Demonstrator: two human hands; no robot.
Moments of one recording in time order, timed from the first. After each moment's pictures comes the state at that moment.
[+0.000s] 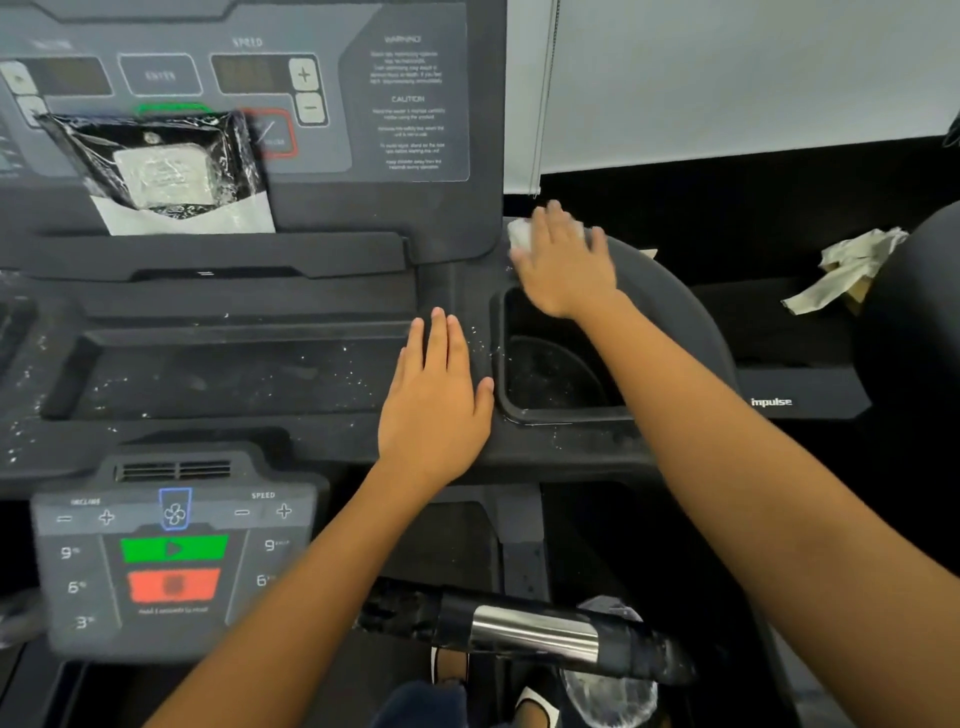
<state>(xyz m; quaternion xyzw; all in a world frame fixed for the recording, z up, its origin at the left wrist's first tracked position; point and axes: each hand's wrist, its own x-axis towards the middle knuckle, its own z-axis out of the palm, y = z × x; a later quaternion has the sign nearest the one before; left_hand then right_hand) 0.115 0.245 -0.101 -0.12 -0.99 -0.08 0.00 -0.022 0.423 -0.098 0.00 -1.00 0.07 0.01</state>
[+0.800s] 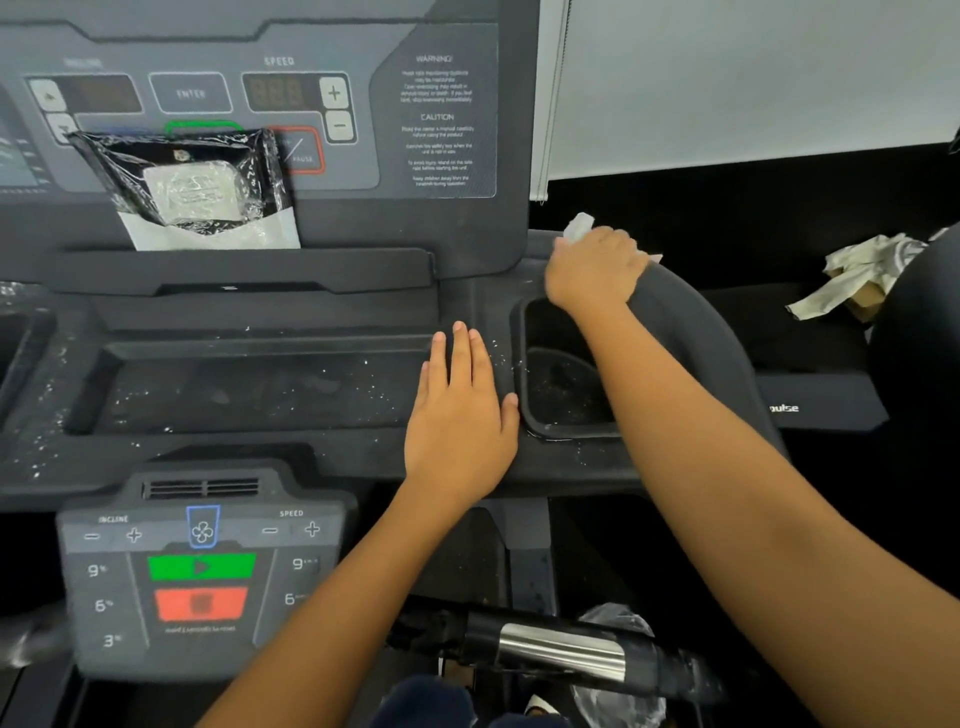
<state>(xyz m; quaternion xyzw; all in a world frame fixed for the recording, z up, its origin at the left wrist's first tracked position) 0.119 0.247 -0.101 -0.11 -0.99 -0.10 0.00 -0.036 0.407 -0.098 -0.23 -0.97 0.06 0.04</state>
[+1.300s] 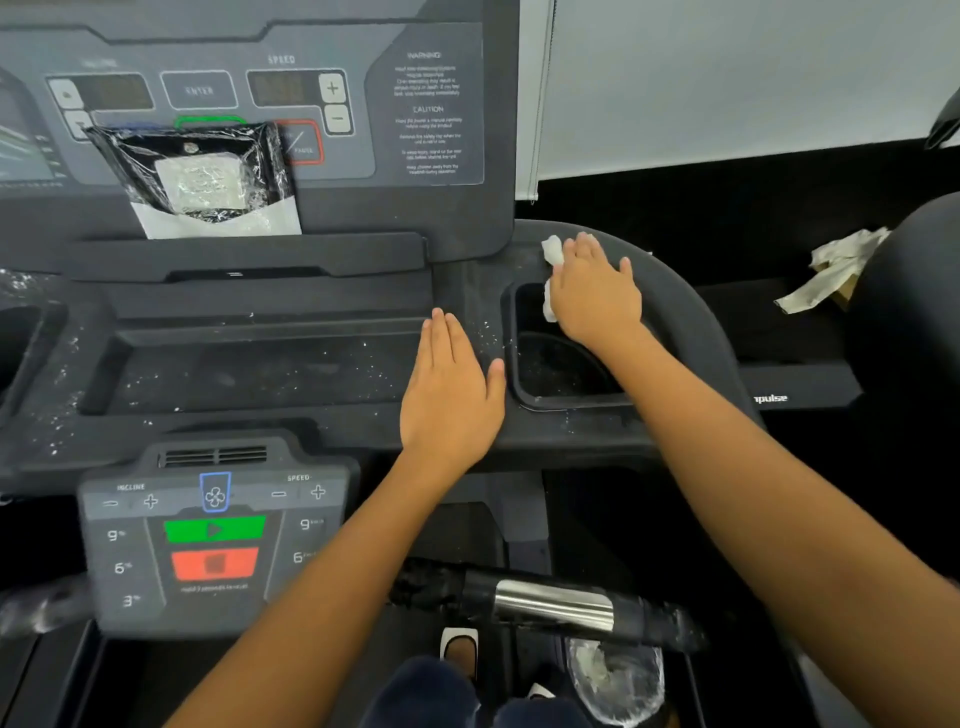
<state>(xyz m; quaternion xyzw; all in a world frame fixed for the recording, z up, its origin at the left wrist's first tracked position) 0.124 0.247 -0.095 -0.06 -0.98 -0.19 -0.01 0.030 0.423 -0.088 -0.05 -0.99 0.08 0.02</state>
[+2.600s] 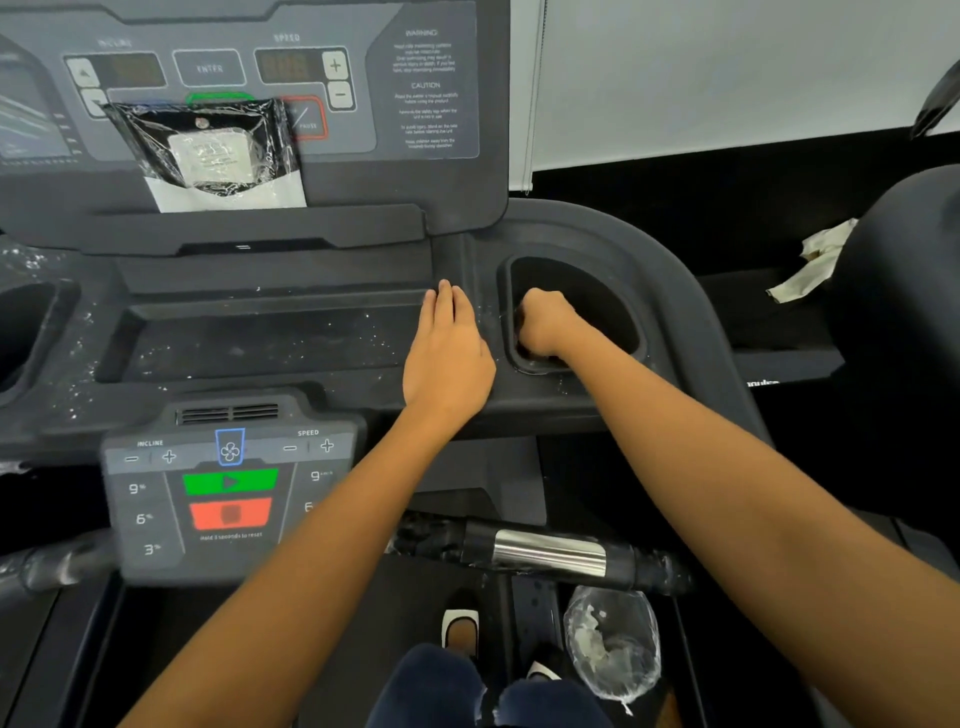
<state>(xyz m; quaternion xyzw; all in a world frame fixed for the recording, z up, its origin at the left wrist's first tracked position) 0.130 0.246 -0.079 -0.10 -0.98 -0.14 0.02 0.062 0.385 -0.098 -0.07 -0.95 0.22 -0.19</state>
